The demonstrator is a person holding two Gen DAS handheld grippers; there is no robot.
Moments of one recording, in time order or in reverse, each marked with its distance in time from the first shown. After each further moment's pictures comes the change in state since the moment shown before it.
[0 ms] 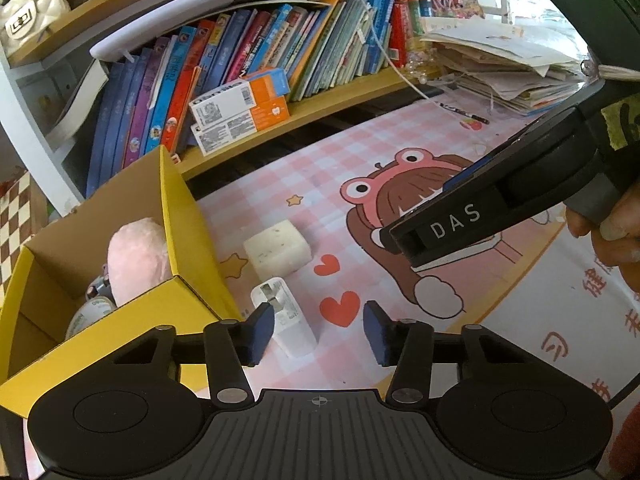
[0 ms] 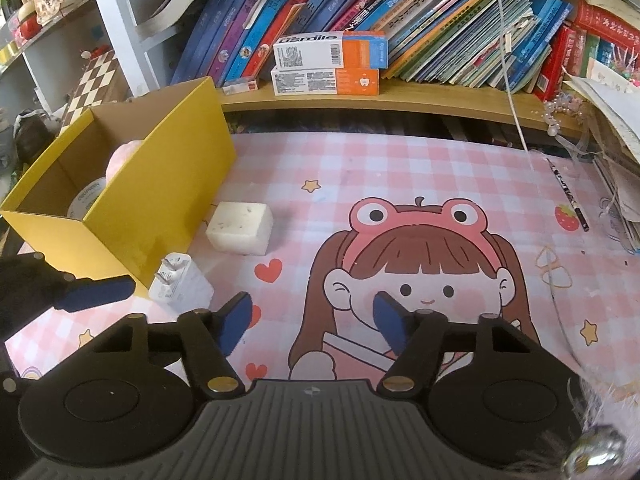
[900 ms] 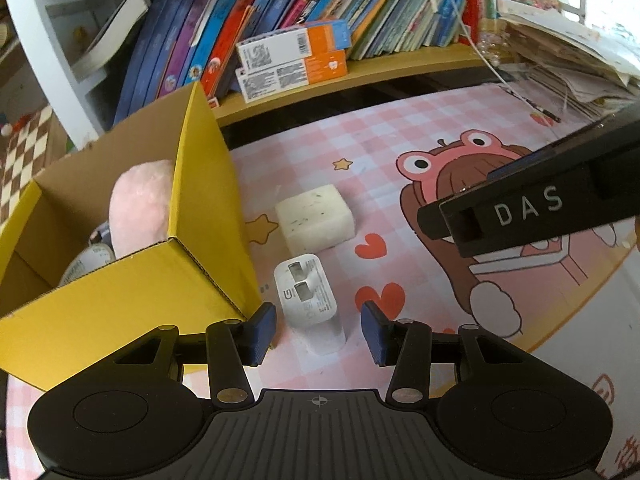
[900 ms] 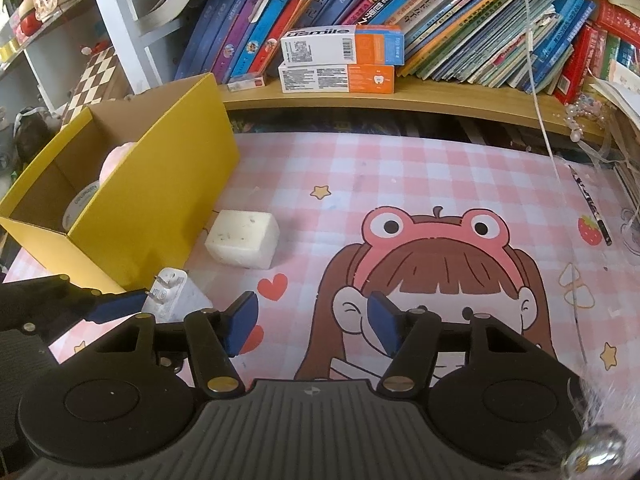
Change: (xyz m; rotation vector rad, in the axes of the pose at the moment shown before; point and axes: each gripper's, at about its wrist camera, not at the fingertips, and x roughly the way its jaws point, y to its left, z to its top) left arm 0.047 0.011 0.000 -0.176 0.101 0.088; right arm 0.023 0.001 0.013 -0.015 0.011 0.030
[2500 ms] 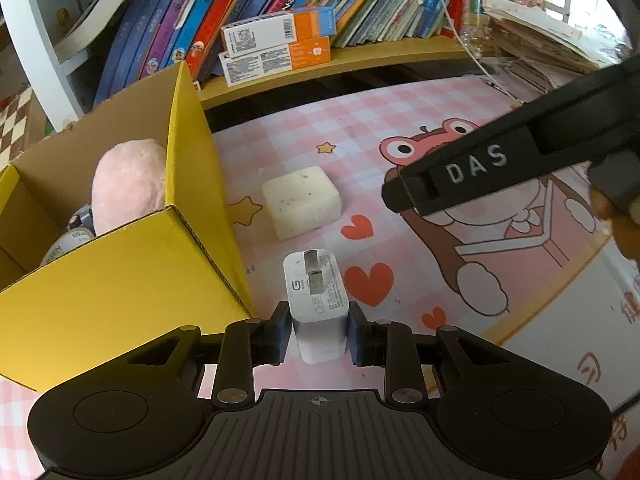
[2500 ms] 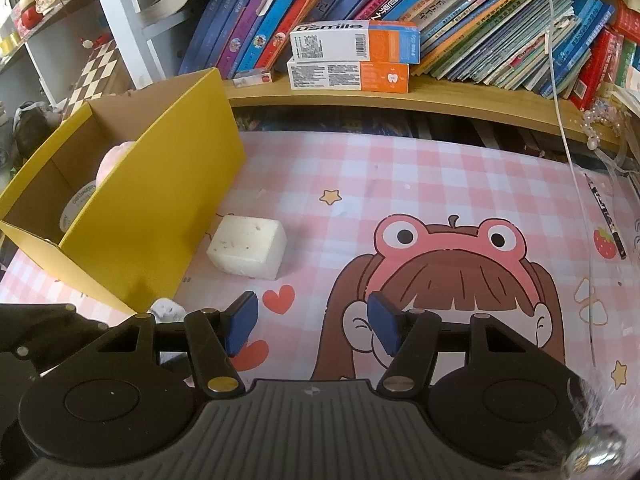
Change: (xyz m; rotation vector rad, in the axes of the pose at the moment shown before) left arm -0.005 0.010 -0.010 0.020 0.029 -0.096; right arm 0.015 0.005 0.011 -0.017 0.016 0.008
